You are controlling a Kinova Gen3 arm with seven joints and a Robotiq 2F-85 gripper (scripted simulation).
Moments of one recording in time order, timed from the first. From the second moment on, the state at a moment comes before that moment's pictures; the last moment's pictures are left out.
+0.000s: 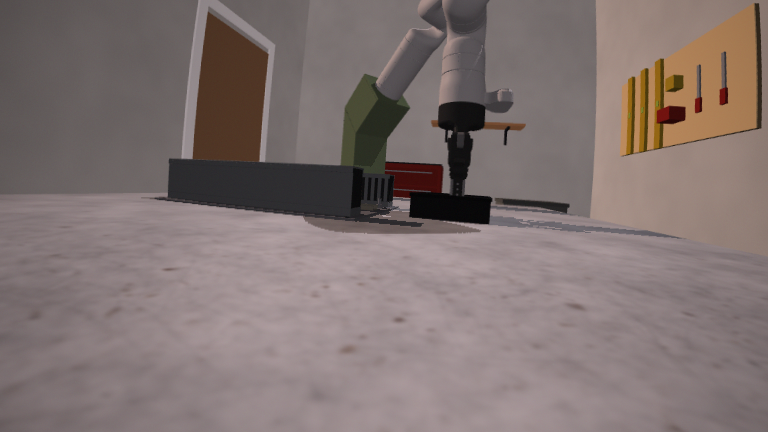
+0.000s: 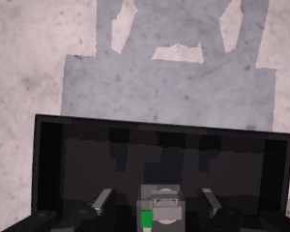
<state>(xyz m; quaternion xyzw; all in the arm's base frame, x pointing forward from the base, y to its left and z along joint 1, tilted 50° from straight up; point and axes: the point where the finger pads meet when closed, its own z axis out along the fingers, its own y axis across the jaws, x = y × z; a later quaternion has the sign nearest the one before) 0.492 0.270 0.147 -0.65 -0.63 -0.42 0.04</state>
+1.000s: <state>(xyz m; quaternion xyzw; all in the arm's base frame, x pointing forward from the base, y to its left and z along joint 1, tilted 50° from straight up) 0.492 0.267 0.154 -0.65 -0.63 -0.42 0.04</state>
